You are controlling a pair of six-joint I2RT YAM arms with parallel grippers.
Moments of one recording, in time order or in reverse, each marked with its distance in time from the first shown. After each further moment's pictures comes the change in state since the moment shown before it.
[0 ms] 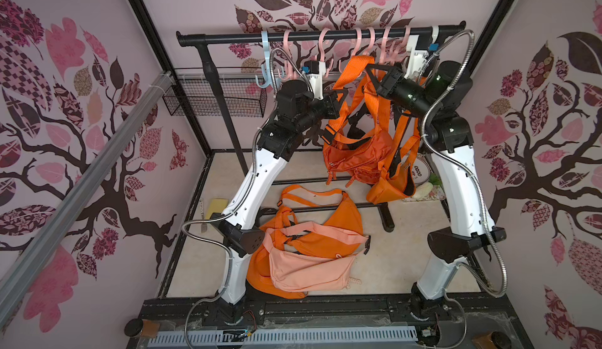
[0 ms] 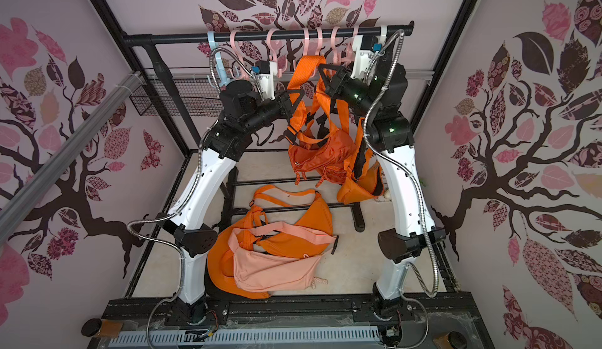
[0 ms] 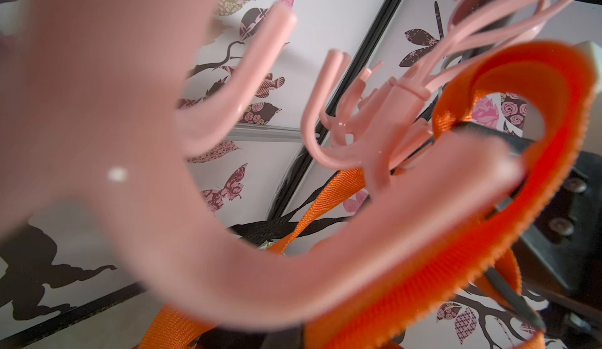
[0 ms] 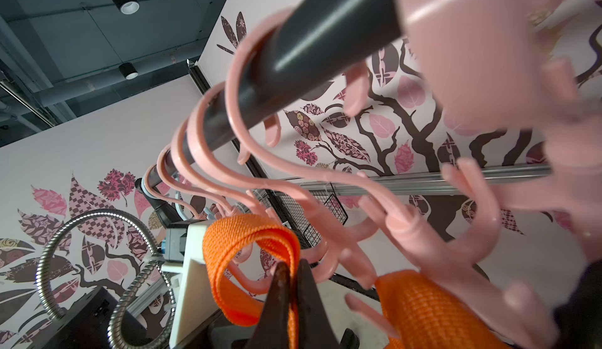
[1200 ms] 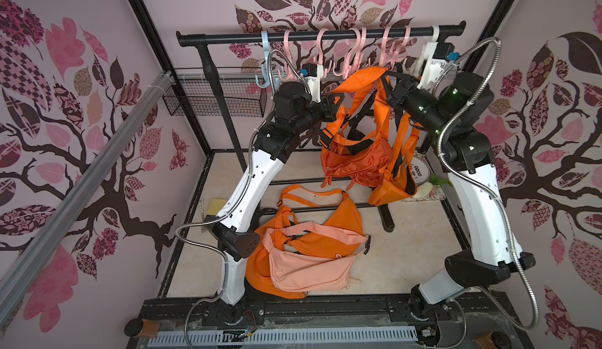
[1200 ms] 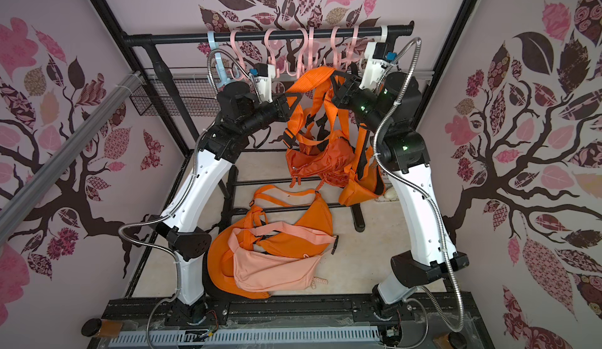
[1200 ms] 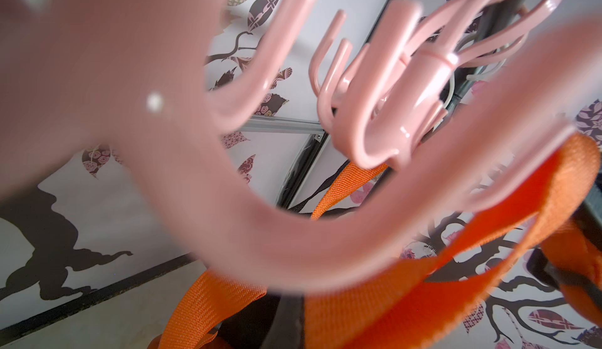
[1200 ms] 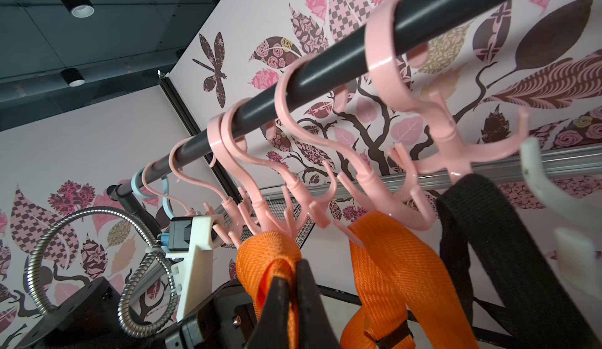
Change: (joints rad) left arm 0.003 -0.070 -0.101 0.002 0.011 0.022; right arm 0.046 -0.224 -0.225 -0.014 0.221 -0.095
